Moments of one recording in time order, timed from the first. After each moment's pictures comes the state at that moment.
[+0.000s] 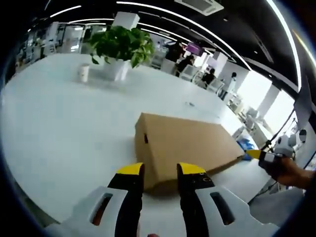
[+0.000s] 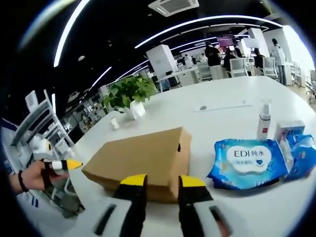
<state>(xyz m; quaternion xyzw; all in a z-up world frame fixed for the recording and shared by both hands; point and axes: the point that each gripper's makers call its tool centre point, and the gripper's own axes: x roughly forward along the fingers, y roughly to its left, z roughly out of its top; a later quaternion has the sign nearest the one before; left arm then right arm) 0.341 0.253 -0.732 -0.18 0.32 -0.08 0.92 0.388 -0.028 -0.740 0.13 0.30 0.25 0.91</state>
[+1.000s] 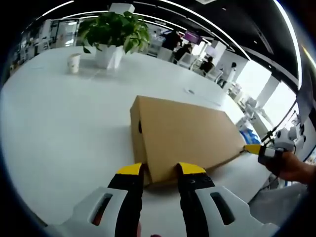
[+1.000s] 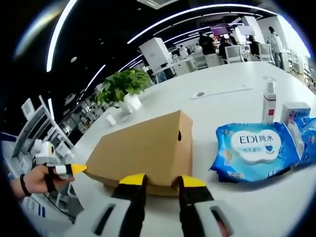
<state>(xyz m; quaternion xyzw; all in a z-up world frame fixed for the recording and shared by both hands) 0.364 0.236 -0.761 -0.16 0.36 -0.10 0.91 0.402 -0.024 -0.772 0.16 0.34 0.24 0.89</state>
